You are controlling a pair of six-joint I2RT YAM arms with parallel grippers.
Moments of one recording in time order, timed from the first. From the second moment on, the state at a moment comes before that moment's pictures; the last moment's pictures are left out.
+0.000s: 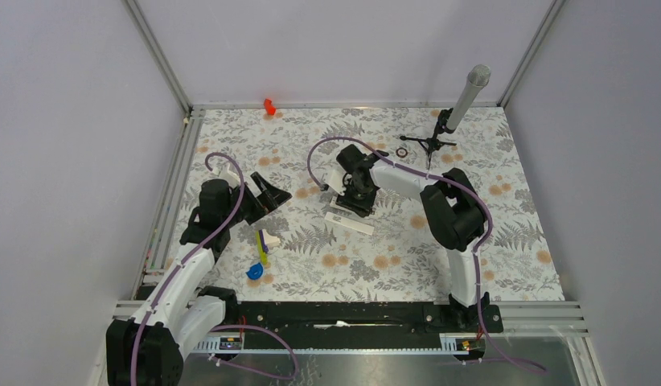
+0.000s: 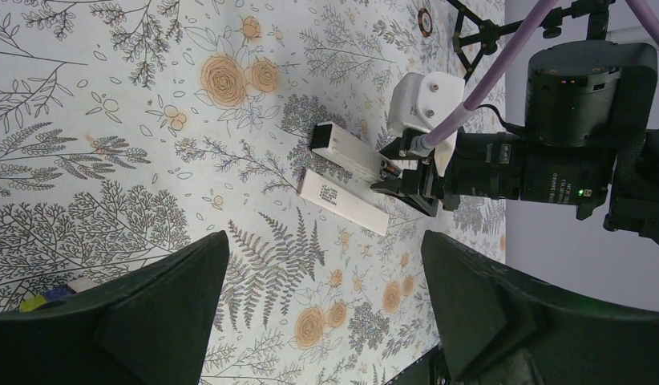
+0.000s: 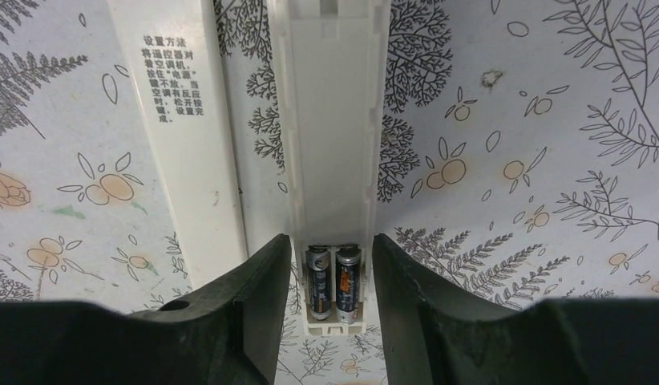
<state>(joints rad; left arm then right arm) -0.15 0.89 0.52 -0.11 0.40 -0.77 0.67 2.05 1.49 -0.79 -0.10 -0.60</state>
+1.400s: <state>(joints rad) -0.13 0.69 0.57 -0.24 0.07 -0.72 0.82 2.01 1.46 -0.60 -0.20 -0.19</state>
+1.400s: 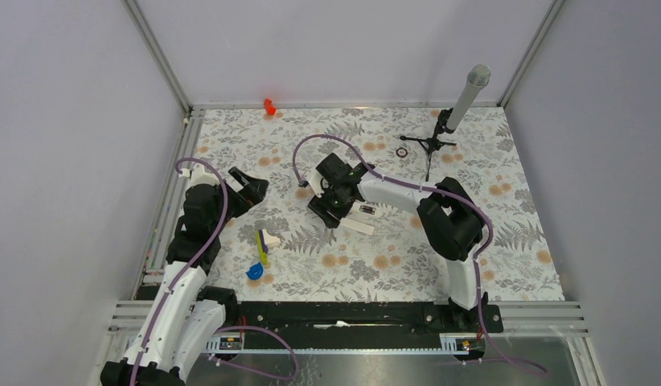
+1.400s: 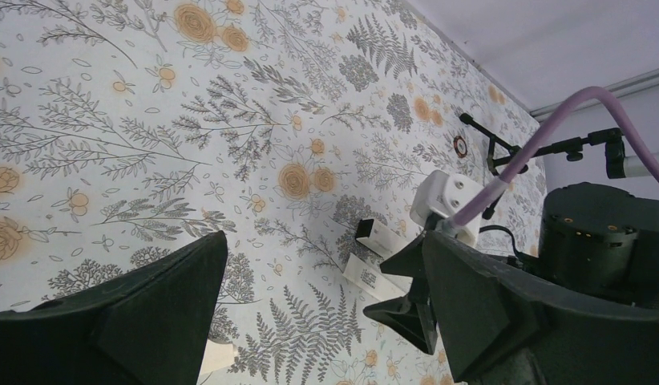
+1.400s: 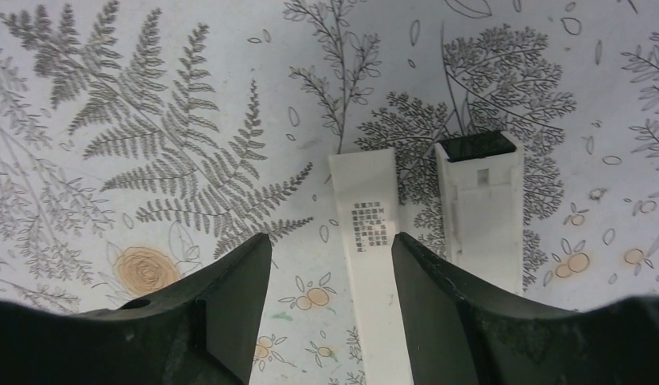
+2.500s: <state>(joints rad) -0.13 0.69 0.45 -0.15 0.19 -0.84 0.83 2.04 1.44 -0.66 -0.07 -0.26</state>
